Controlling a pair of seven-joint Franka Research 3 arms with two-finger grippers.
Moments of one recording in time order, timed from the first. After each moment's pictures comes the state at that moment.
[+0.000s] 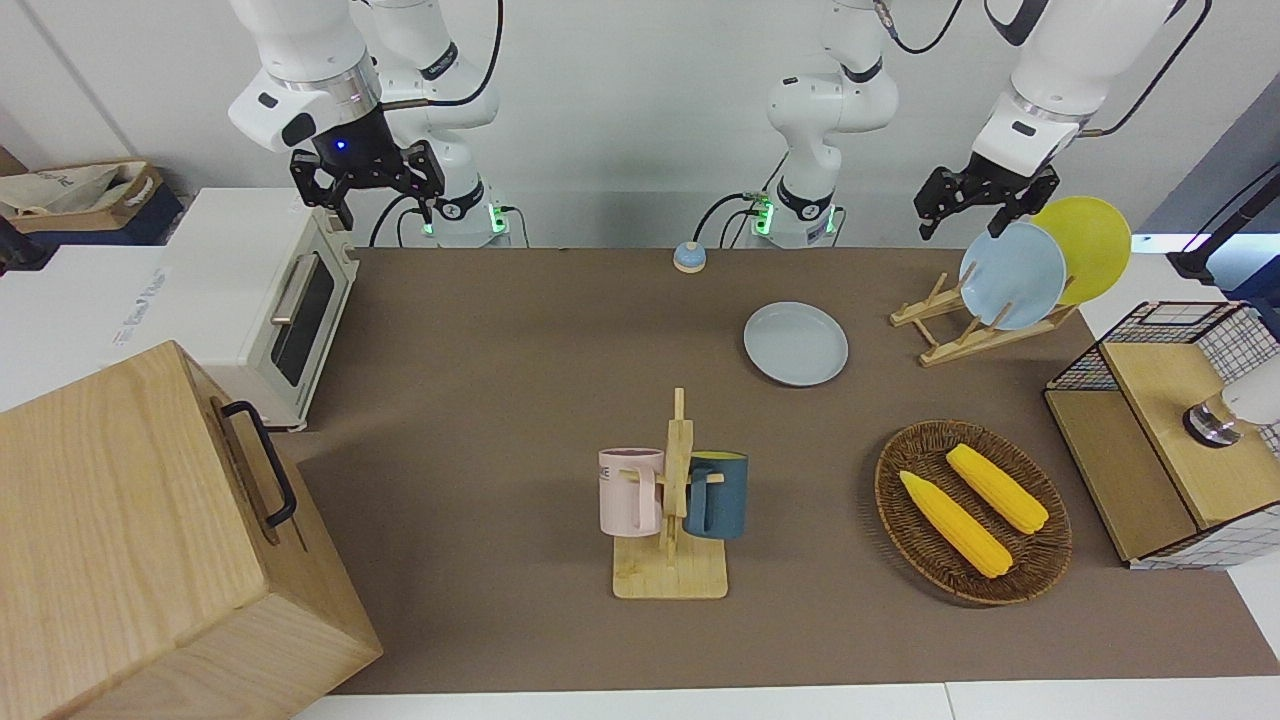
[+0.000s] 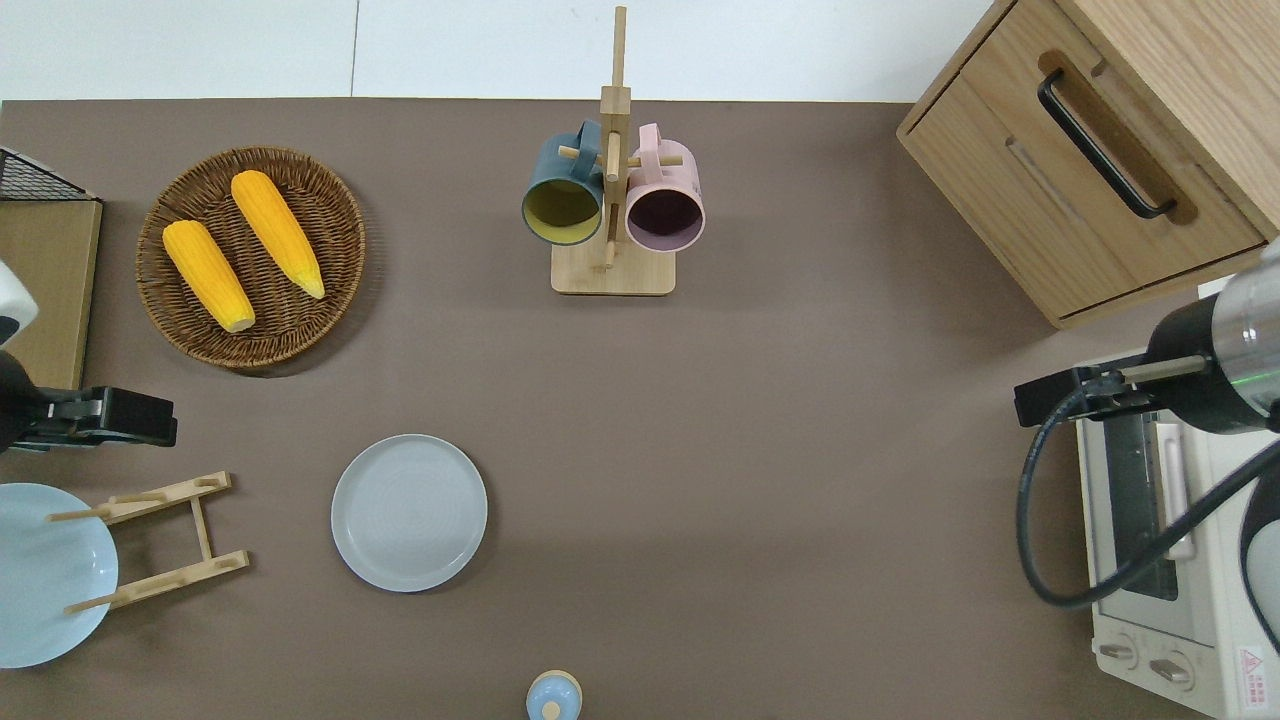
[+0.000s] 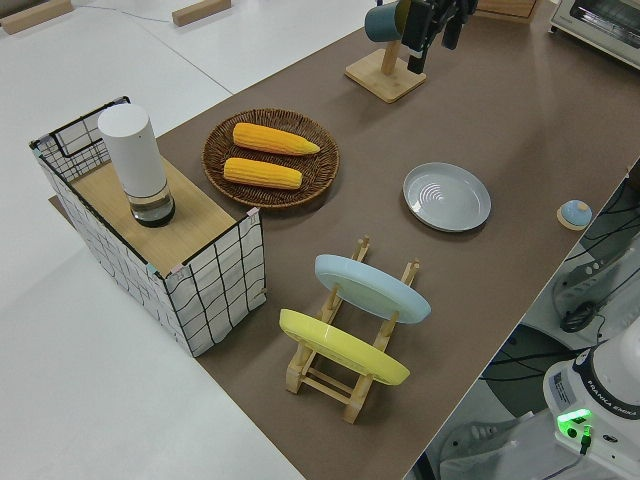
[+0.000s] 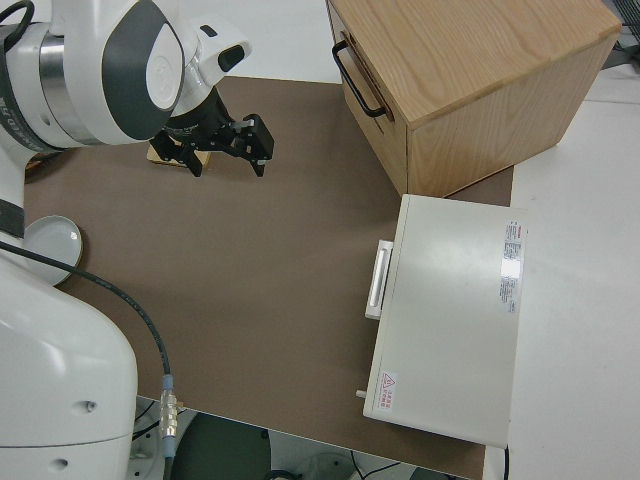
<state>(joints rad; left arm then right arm) 0.01 -0.08 -0.02 -1.63 0.01 1.47 0.00 0.03 0.00 0.09 -1.47 0.00 1.39 0.03</state>
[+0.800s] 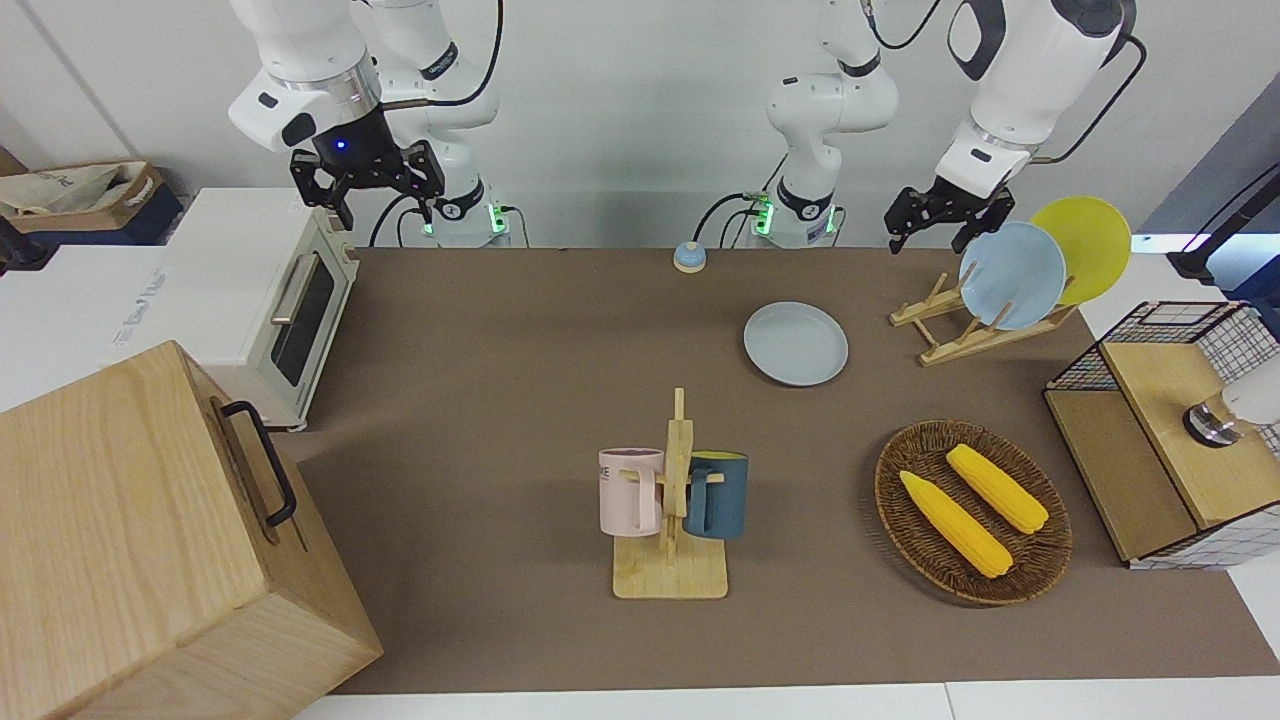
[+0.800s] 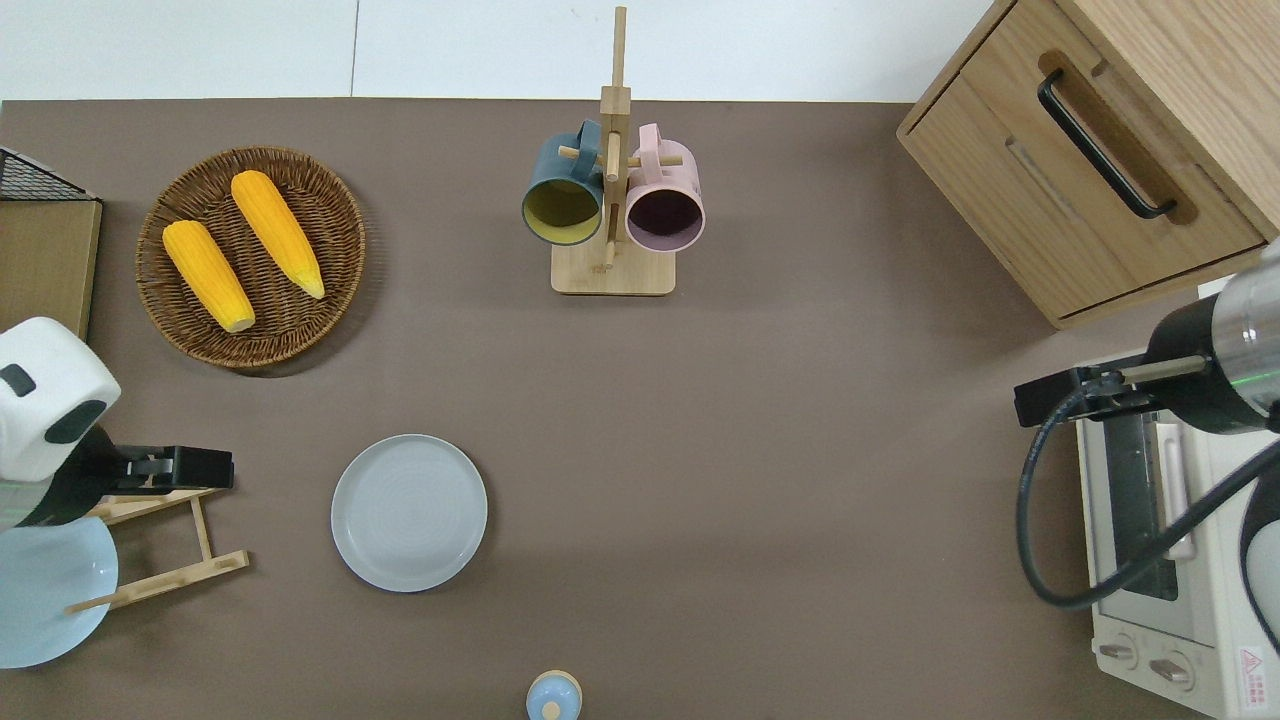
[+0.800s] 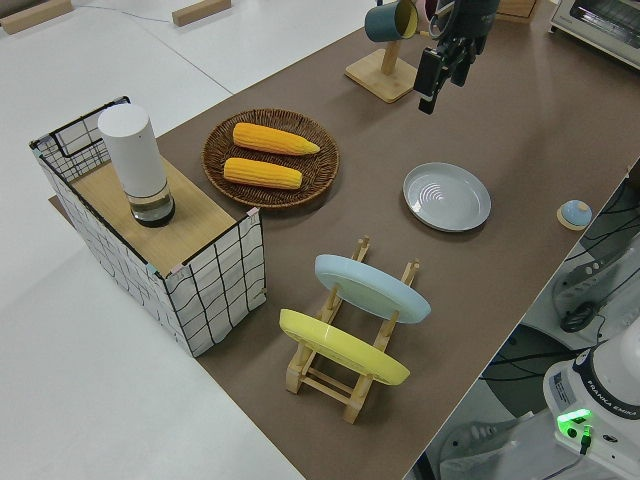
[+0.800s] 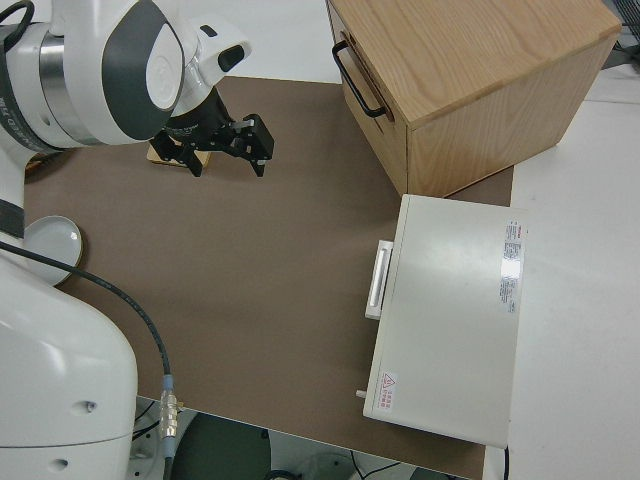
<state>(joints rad) 0.01 -0.23 -0.02 -1.97 -0.03 1.68 -0.01 0.03 0.00 0.09 -1.47 0.00 1.39 0.03</state>
